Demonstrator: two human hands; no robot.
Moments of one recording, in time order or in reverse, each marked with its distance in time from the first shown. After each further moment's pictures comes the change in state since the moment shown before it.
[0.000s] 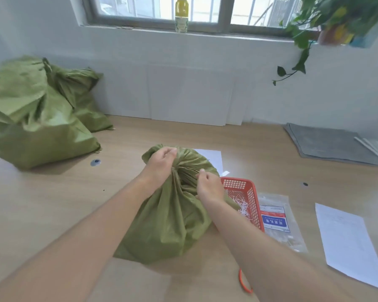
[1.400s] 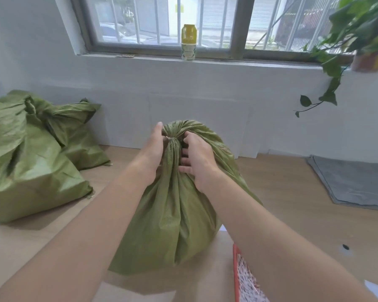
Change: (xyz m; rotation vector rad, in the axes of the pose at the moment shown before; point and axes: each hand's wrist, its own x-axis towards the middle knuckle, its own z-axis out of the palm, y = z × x) left_hand 0.246 0.119 -0.034 -0.170 0.121 -0.157; right_hand 0.184 -0.234 0.025 0.451 -0.273 -0.053
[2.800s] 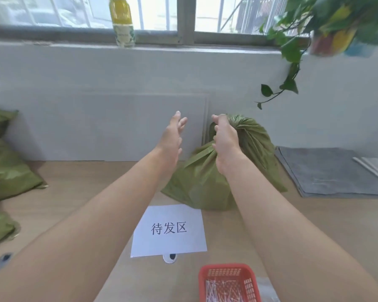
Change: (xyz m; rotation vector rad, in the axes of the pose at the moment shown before) left_hand 0.143 0.000 0.220 -0.148 -0.395 0.055; right_hand 0.148 -0.036 -0.191 0.106 0.308 -0.078
